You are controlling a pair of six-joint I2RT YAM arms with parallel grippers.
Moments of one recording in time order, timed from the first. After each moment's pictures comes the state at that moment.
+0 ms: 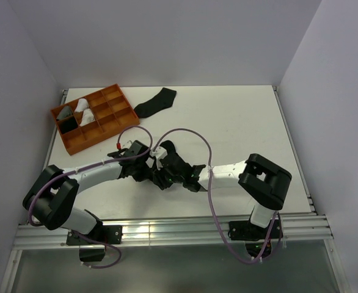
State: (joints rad) left arm -0.65 1.46 0.73 -0.38 -0.12 -1.21; right arm 1.04 1.70 0.82 0.24 0.00 0.24
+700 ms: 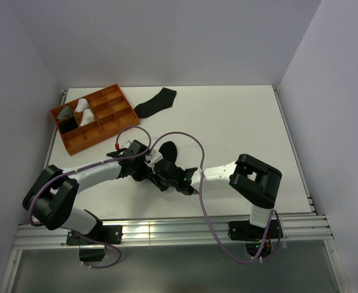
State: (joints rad) left arm -0.64 1.46 0.73 -0.38 -0.11 -1.23; right arm 1.10 1.78 0.87 0.20 0.14 0.25
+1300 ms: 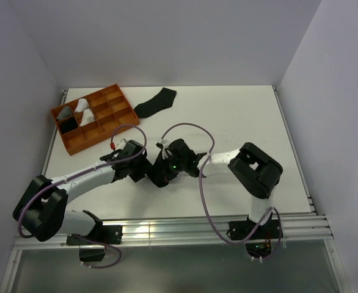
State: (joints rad) left arm -0.63 1.36 0.70 -0.36 -0.14 -1.26; right arm 0.90 1.81 0.89 0.21 -0.35 0.43
